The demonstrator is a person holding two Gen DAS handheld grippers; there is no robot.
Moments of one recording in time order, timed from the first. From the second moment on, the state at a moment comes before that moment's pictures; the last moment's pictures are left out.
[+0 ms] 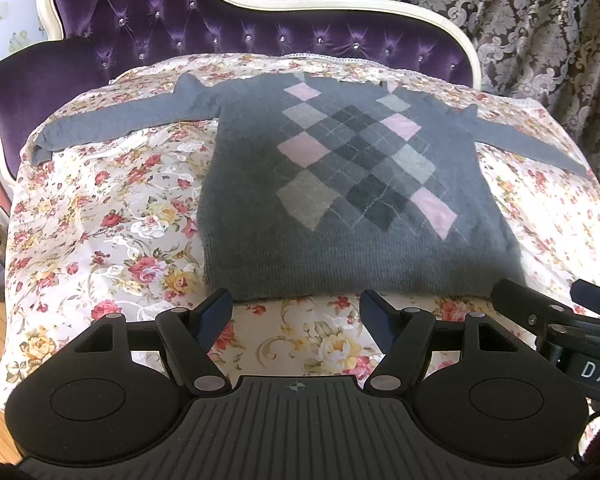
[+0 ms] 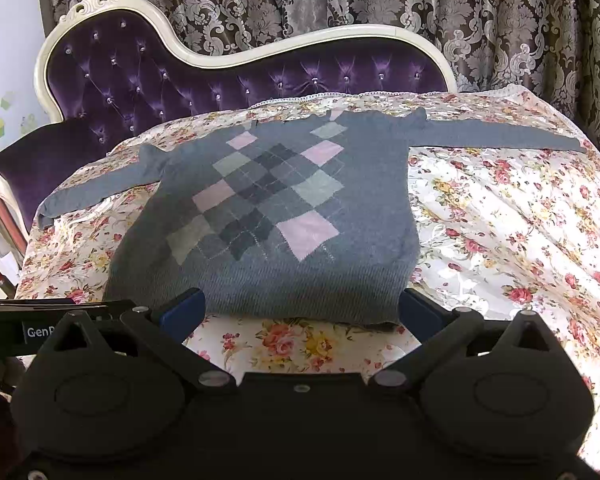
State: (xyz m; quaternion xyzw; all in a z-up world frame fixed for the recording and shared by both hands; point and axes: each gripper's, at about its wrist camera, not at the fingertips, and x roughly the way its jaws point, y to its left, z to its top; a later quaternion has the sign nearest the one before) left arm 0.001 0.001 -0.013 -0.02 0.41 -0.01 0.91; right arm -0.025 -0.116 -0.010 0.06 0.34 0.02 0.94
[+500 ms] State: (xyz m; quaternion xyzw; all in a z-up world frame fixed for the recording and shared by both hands) left arm 0.003 -0.001 -0.013 -0.02 0.41 -0.01 0.91; right arm -0.024 -0.114 -0.010 0.06 0.34 0.02 0.94
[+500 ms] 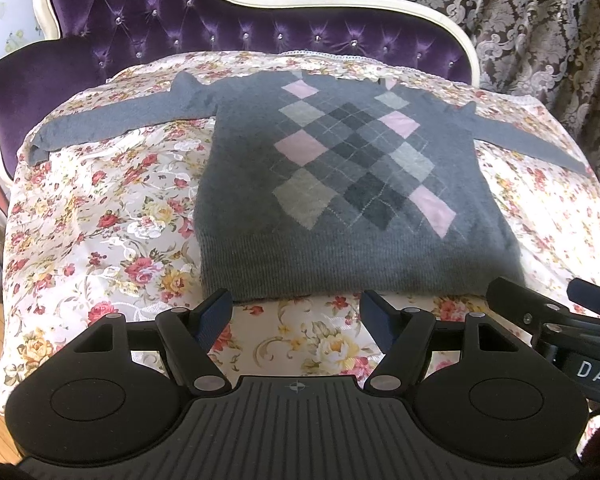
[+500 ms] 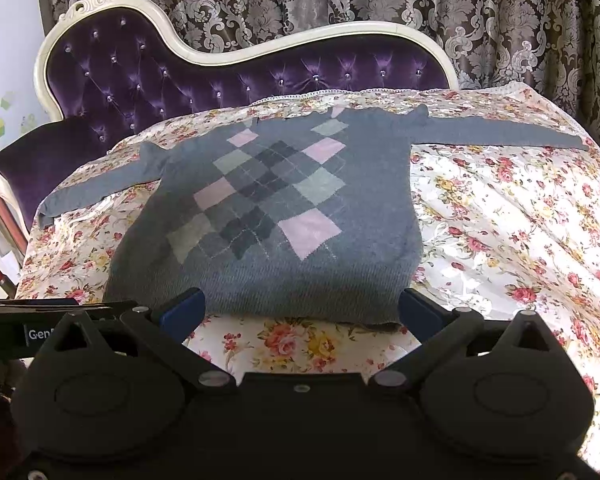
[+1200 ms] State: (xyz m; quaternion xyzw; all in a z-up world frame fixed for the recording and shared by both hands) left arm 0.020 0.002 -0.013 -0.02 0.42 -0.02 0.91; right arm -0.005 -0.126 -0.015 0.09 0.36 0.02 0.93
